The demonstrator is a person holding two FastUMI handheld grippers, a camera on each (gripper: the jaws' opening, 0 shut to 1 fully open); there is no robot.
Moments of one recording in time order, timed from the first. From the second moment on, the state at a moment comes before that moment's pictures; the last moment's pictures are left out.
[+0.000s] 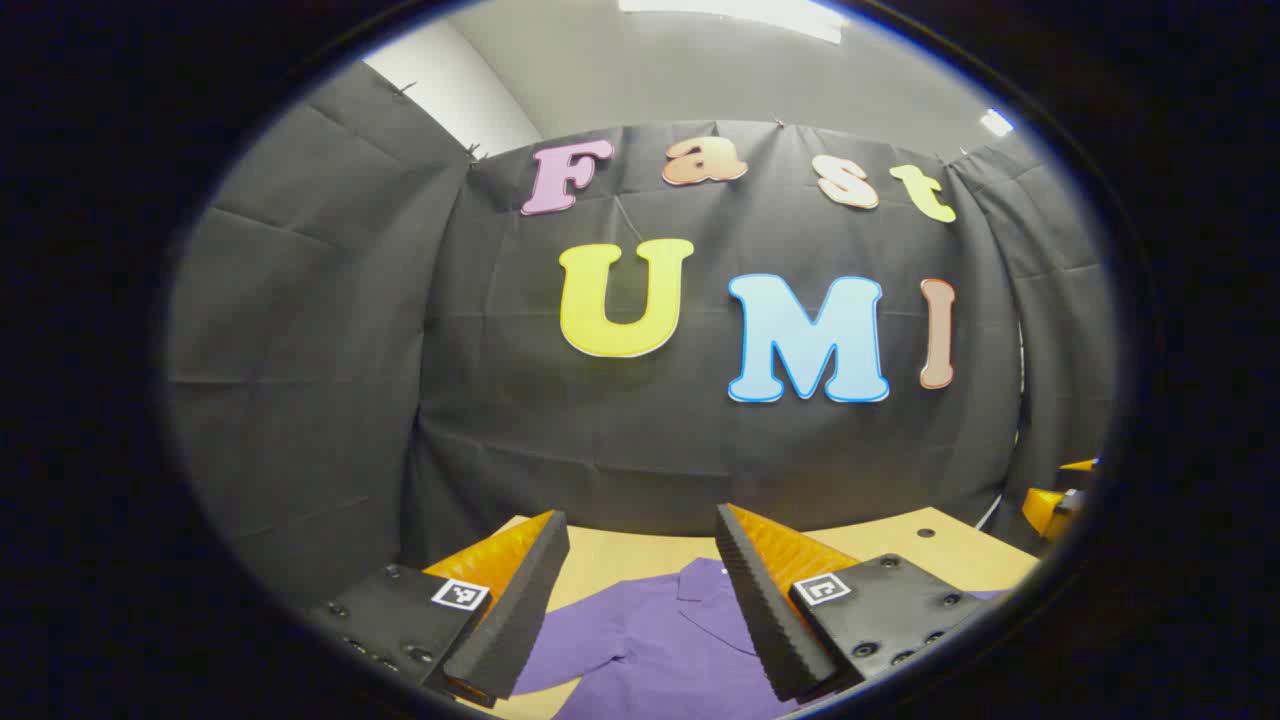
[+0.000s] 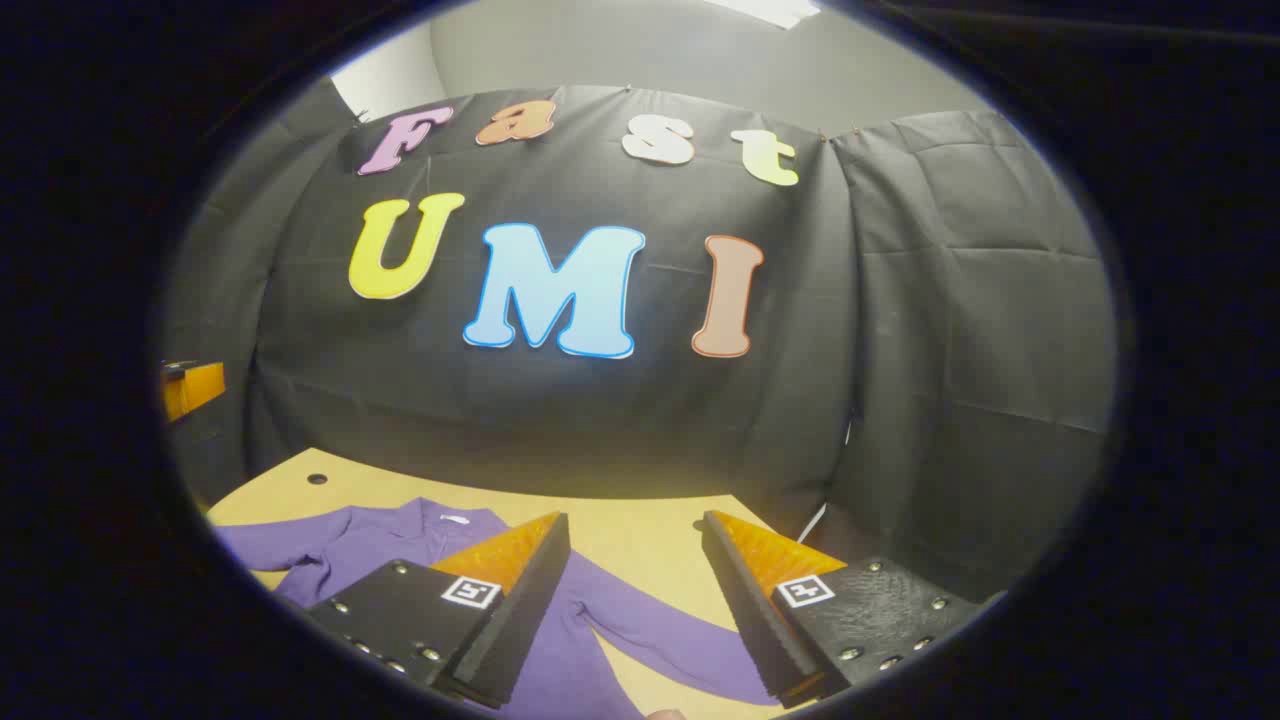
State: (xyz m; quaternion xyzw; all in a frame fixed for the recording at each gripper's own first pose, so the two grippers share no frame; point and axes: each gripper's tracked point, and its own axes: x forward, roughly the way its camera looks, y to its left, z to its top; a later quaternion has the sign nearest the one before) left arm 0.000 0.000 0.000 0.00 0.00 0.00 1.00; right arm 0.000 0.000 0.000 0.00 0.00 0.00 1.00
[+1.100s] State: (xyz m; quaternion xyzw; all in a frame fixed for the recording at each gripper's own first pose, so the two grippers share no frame) left arm 0.002 -0.002 -0.004 0.00 0.01 0.00 1.00; right arm 0.009 -0.012 -0.013 0.02 0.02 -0.01 1.00
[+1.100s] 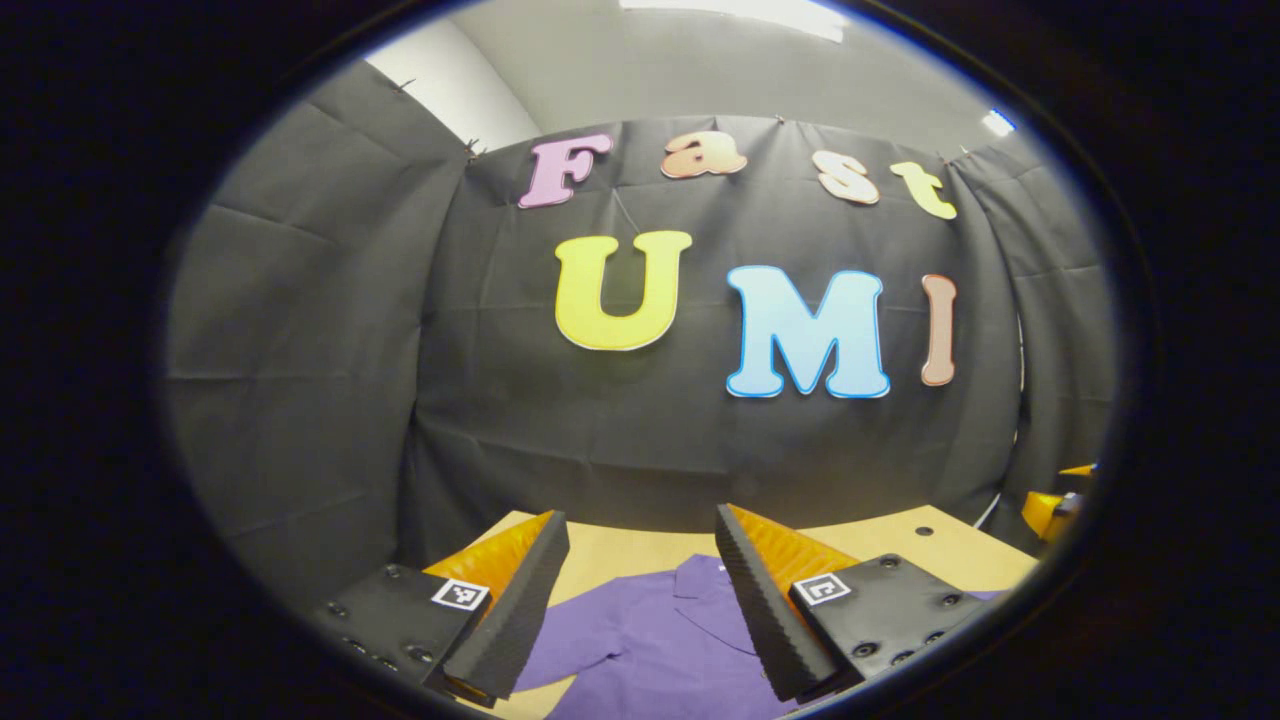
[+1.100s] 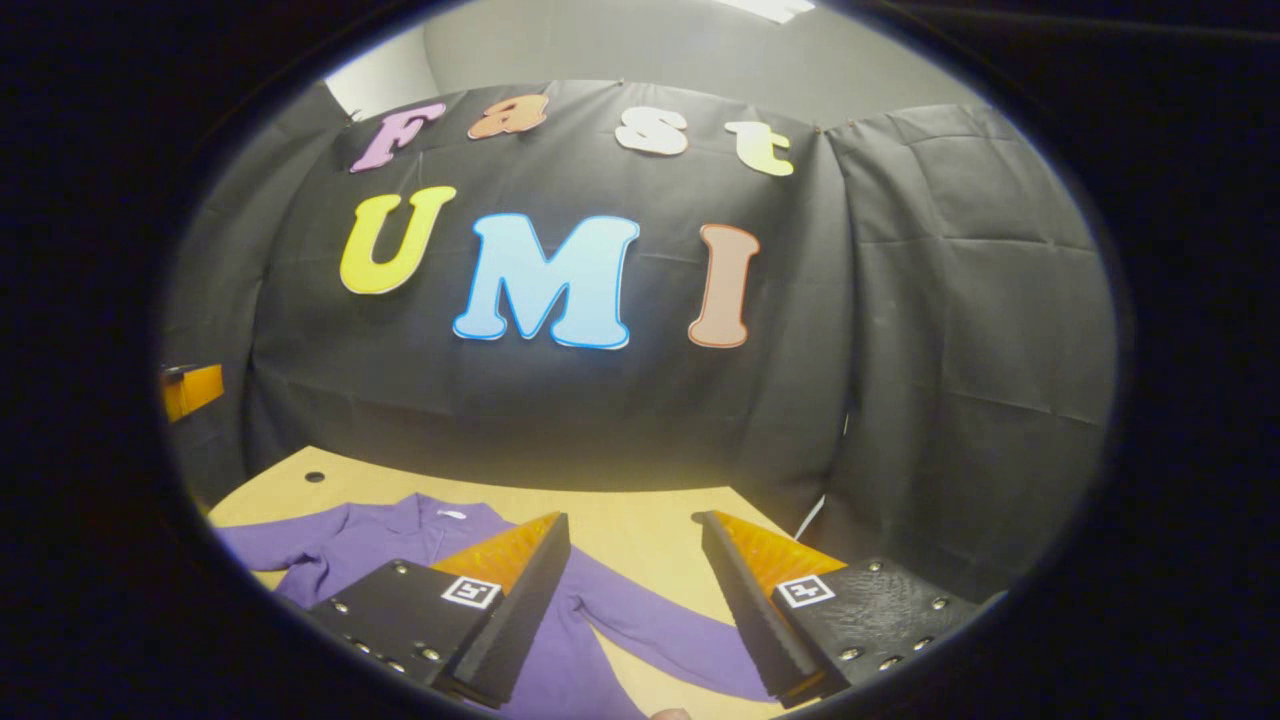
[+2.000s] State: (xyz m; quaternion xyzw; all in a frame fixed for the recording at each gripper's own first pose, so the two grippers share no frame) left arm 0.003 -0.022 -0.015 0.01 0.03 -0.01 1.00; right arm -0.015 -0.149 -0.215 0.12 0.26 -0.18 0.94
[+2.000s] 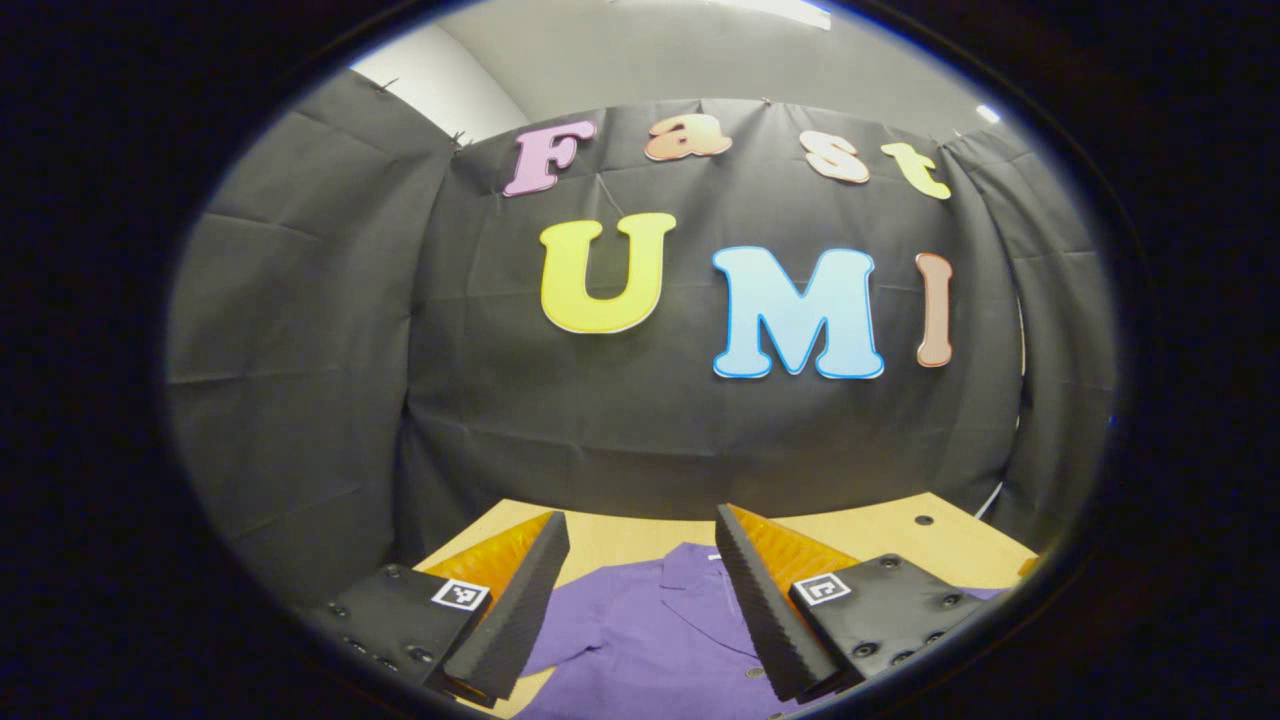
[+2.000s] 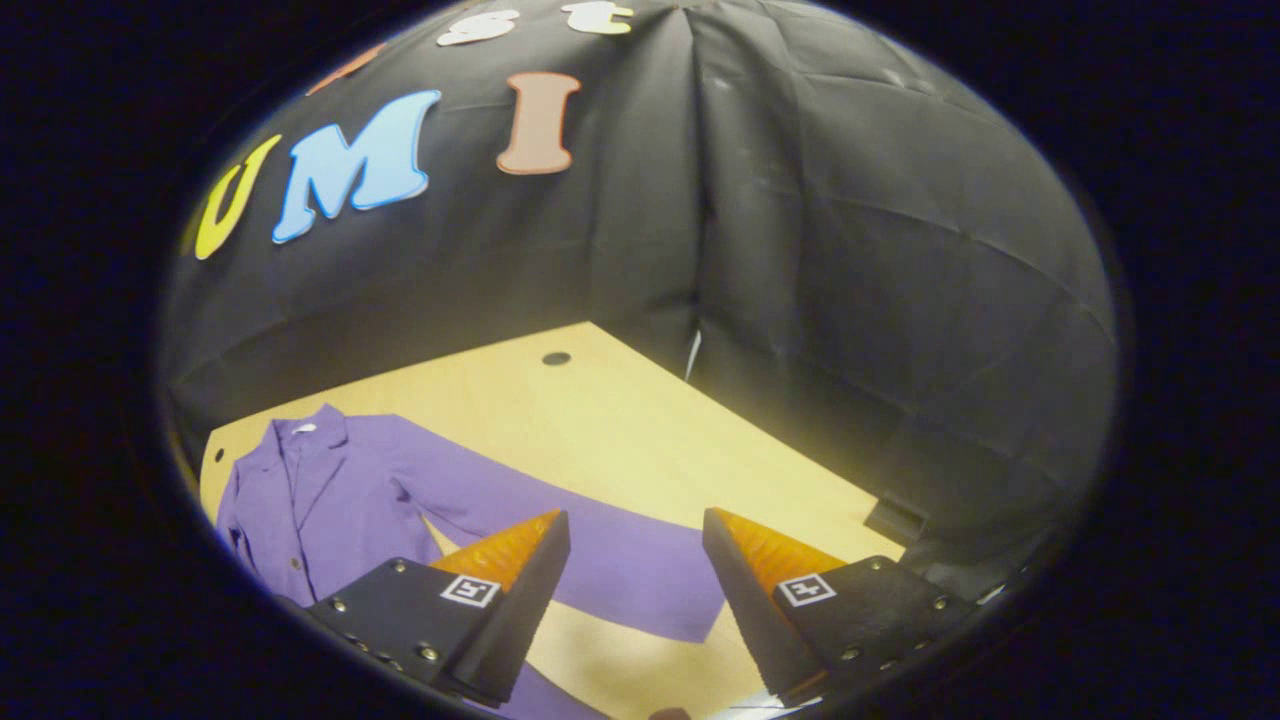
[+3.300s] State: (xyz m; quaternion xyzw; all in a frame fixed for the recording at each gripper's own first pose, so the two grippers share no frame) left arm -0.004 -0.010 -0.024 0.00 0.05 0.03 1.00; right arm -0.008 -0.155 -0.334 0.18 0.39 -0.19 0.88
